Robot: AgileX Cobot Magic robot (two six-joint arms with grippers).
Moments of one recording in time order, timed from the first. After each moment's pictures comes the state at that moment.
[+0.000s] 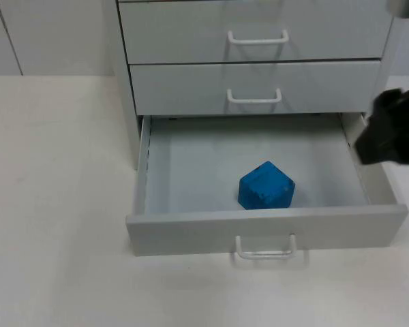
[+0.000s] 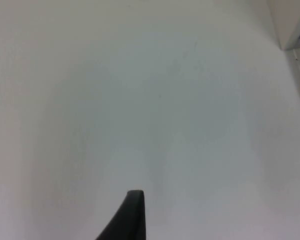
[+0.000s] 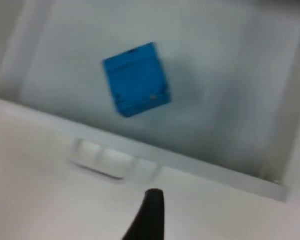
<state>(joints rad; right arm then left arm) 0.63 1.34 -0.80 -0.34 0.51 0.54 -0.09 0.68 -0.73 0.09 0.96 -0.08</state>
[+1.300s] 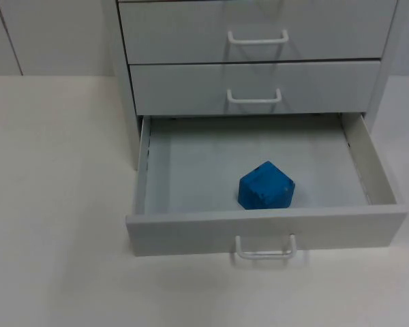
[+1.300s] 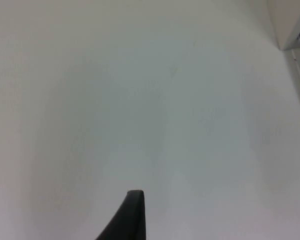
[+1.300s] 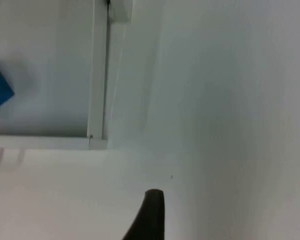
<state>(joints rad) -0.07 1.05 -0.80 0.16 0.79 -0.22 -0.09 0.68 -0.73 0.08 0.96 -0.08</state>
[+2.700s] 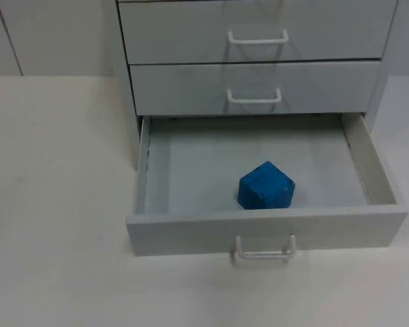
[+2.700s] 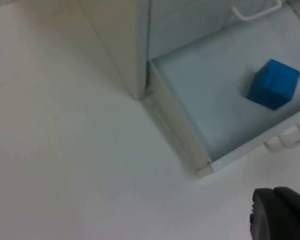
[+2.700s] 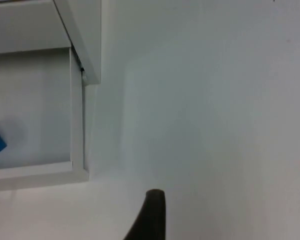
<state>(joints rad) -0.23 0.64 -0.66 0.22 0.84 -0.25 -0.21 0.95 -0.93 -0.31 0.92 0.37</state>
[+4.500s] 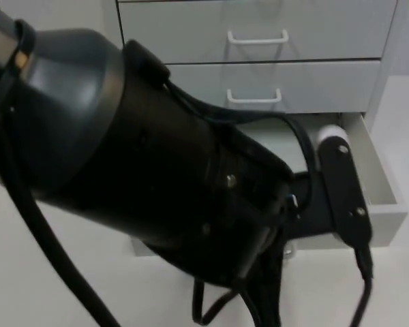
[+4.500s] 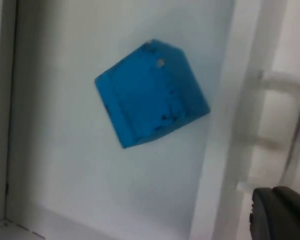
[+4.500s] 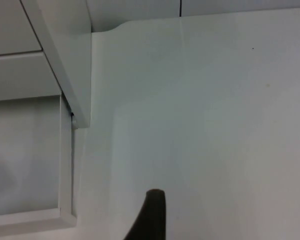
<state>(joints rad) -0.23 0.64 -0.66 0.21 0.72 -0.24 -1.11 1.90 -0.94 1.22 0.52 -0.73</state>
